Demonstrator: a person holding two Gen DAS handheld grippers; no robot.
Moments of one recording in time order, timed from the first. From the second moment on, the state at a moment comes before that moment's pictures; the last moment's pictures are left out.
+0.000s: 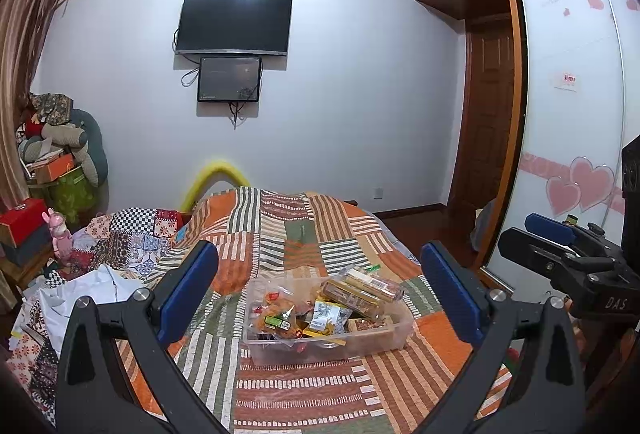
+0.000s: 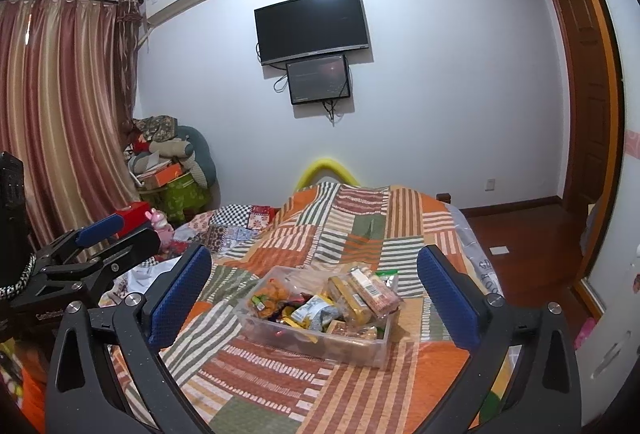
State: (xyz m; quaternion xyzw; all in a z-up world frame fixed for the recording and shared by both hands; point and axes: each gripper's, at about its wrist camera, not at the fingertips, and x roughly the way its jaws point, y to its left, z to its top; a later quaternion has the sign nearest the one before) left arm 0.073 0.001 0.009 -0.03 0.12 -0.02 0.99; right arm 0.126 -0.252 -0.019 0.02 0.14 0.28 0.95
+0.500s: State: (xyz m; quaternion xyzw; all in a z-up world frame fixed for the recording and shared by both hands) left arm 0.071 -0.002 0.010 -0.03 0.12 -0.03 0.99; right arm 0.126 -0.252 -0.017 0.02 0.13 0.27 0.95
